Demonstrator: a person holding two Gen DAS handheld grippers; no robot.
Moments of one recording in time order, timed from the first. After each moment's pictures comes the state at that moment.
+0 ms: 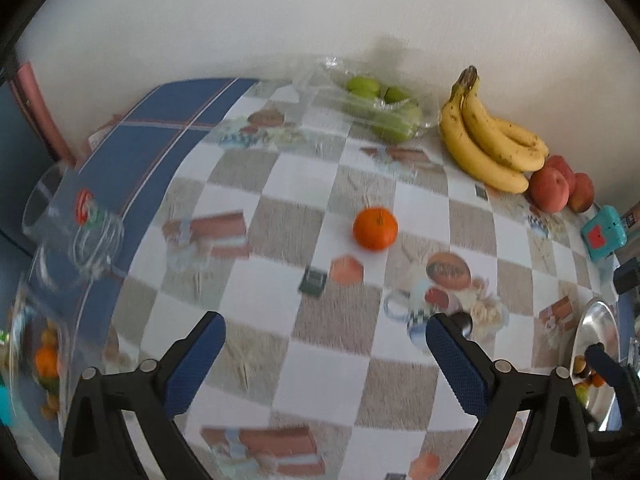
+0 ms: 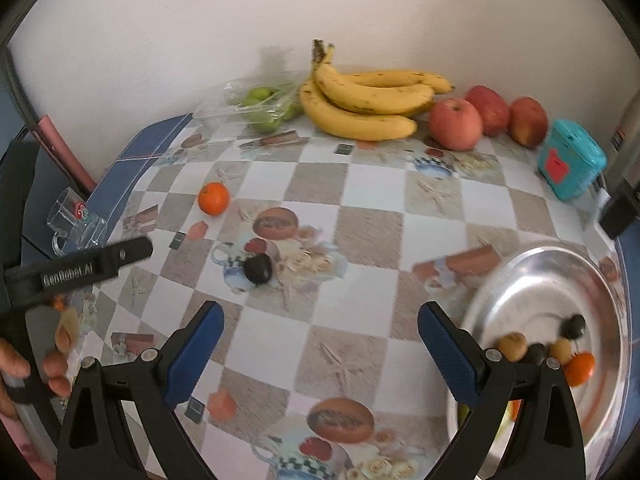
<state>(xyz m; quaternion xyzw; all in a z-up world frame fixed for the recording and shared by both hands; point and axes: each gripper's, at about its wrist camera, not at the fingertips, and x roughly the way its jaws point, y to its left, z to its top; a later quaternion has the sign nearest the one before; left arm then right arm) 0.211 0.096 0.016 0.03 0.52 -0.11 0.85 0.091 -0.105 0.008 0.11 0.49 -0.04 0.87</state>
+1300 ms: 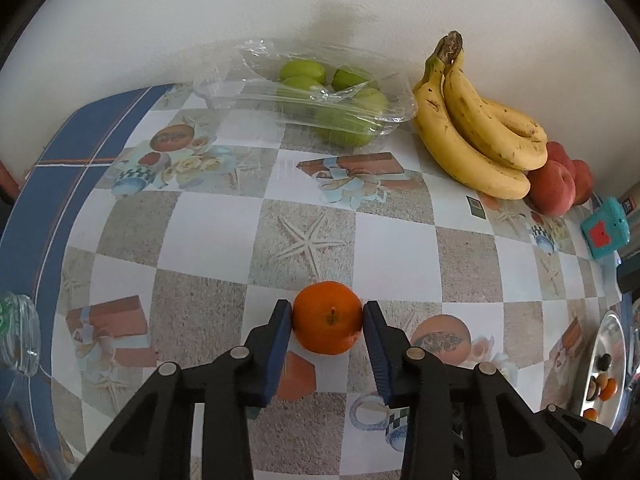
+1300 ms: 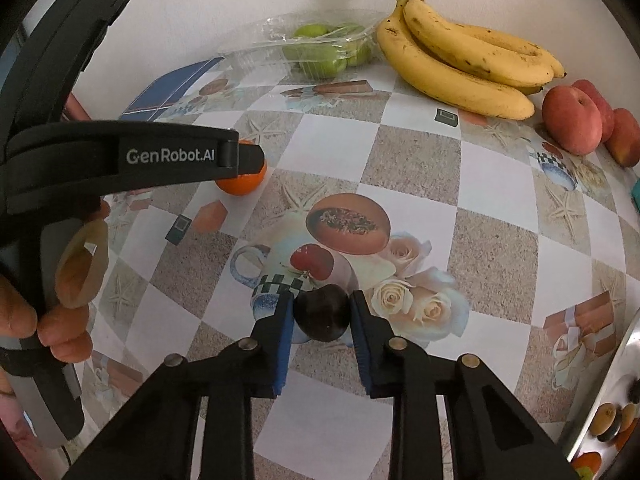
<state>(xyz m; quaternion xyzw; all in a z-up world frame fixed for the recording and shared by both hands) 0.289 0.041 -0.034 0.04 0.53 -0.18 0.83 0.172 -0.058 -0.063 0.09 0.54 0.02 0.84</state>
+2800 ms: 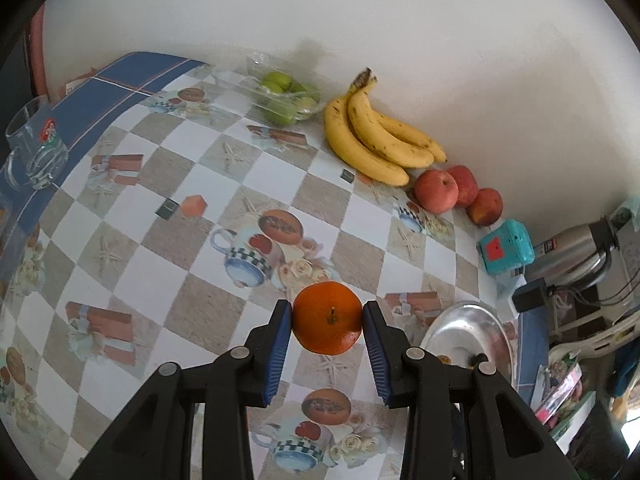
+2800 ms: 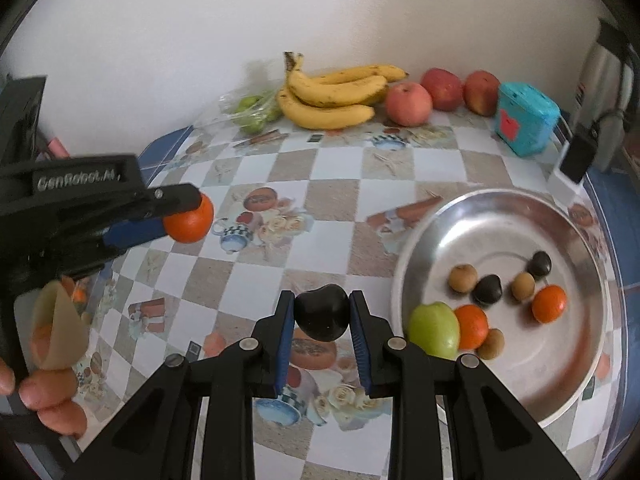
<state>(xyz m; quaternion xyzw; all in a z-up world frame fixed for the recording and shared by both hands) 0.117 -0.001 0.050 -0.11 0.52 -0.15 0.83 0.008 -0.143 0.022 0.16 0.47 -0.04 0.87</state>
